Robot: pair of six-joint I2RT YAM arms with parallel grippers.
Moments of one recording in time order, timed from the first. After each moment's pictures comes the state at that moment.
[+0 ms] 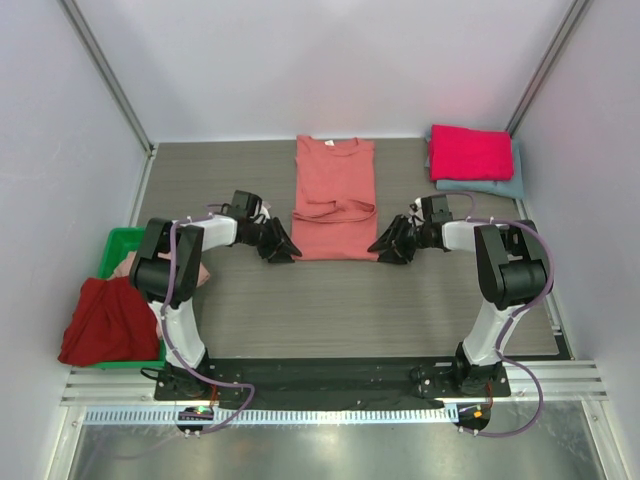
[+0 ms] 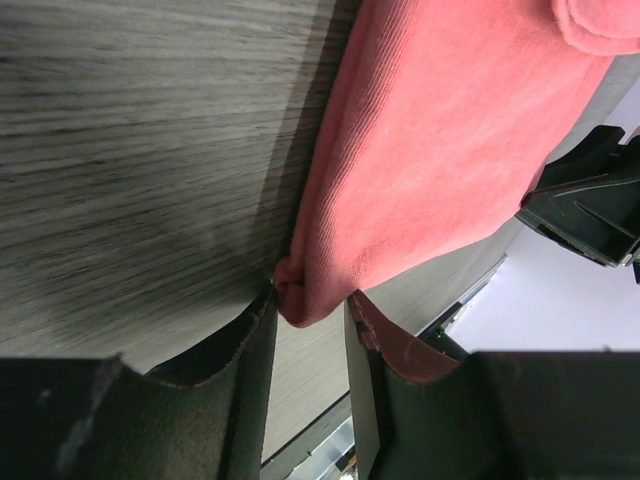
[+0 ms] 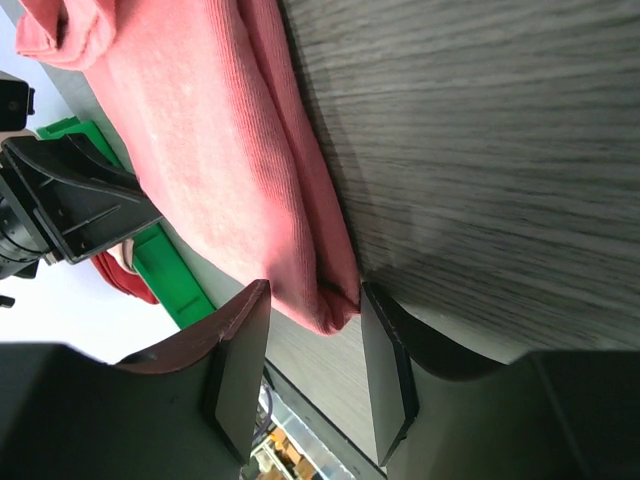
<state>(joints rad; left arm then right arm) -0.26 1.90 1.04 -0.22 0.63 -0.78 0.13 1.83 0.89 -0.10 -0.67 0.78</state>
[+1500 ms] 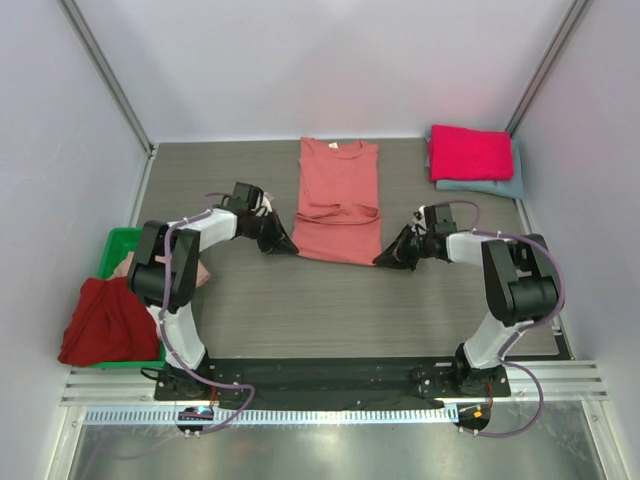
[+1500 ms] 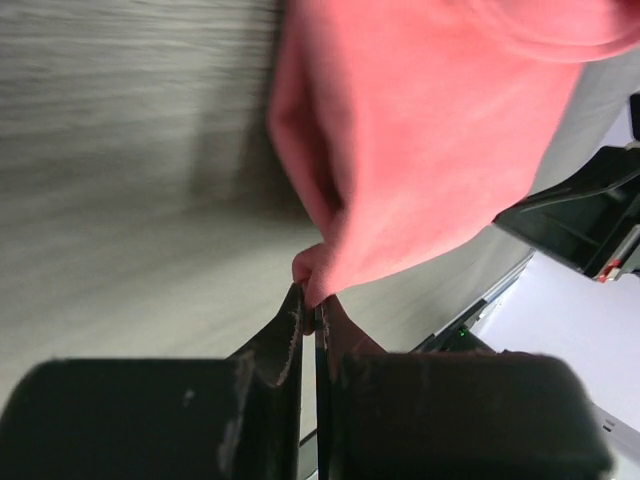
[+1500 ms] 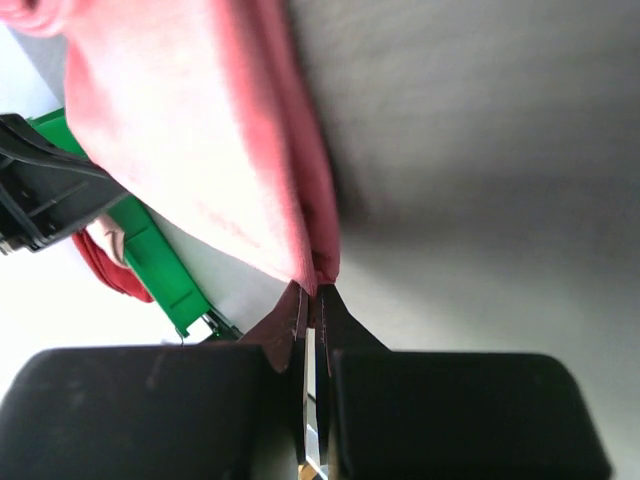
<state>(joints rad) -0.27 1.89 1.10 -0.29 0.59 -0.70 0.14 1.74 0.80 -0.09 -0.65 0.80</state>
